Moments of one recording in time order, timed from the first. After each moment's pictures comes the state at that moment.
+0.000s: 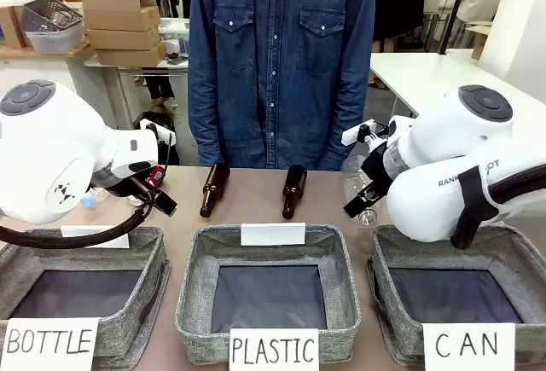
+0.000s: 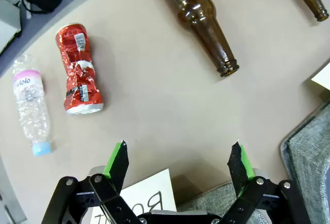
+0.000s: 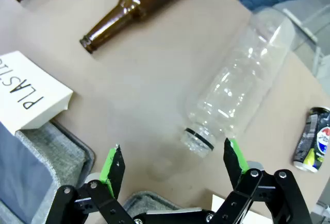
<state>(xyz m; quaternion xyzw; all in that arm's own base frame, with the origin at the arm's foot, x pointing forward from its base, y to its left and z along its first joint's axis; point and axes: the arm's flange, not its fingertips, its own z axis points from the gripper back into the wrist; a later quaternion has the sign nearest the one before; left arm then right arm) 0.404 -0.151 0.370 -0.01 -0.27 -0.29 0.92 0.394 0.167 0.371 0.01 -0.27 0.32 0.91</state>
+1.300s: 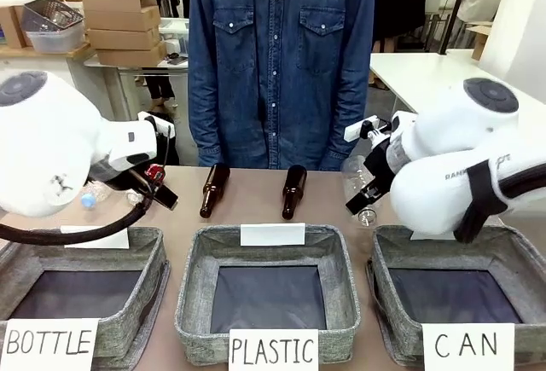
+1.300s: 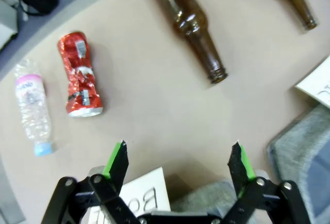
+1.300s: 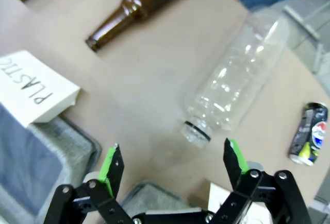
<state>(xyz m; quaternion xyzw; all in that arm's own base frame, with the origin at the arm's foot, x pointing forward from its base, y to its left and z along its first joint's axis) 0.395 -0.154 0.404 -0.04 -0.28 -0.29 0.92 0.386 0.164 0.400 0.02 -0.27 0.31 0.91</state>
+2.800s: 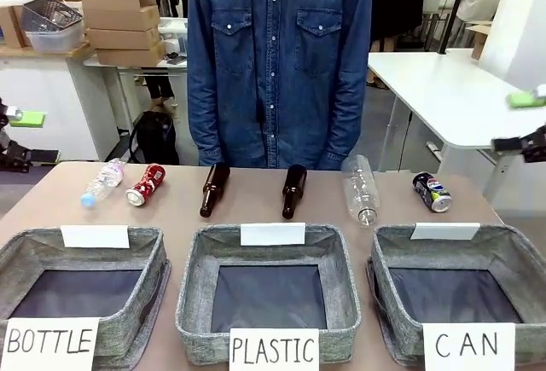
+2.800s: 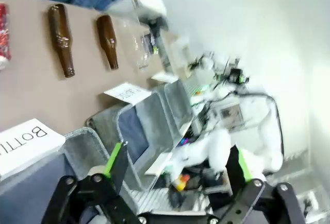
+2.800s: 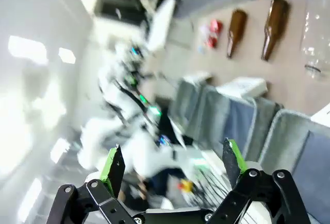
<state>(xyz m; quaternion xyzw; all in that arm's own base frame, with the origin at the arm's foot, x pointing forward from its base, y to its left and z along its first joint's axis) 0.342 0.077 0.451 -0.61 -0.23 -0.08 0.75 0.301 -0.087 0.512 0.62 -0.20 0.01 0.76</state>
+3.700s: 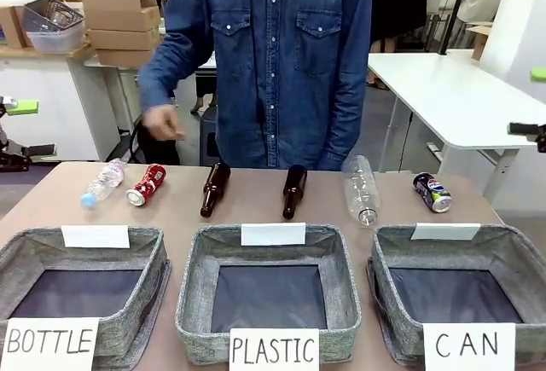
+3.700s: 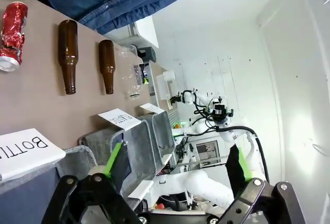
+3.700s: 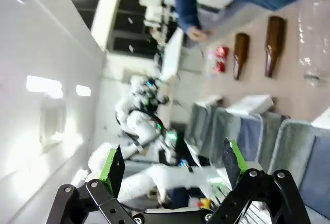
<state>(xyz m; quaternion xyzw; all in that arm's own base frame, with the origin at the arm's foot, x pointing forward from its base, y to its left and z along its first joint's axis) 0.351 0.090 0.442 -0.64 -0.25 0.01 0.73 0.304 -0.096 0.513 0.63 -0.20 -0.05 0.75</state>
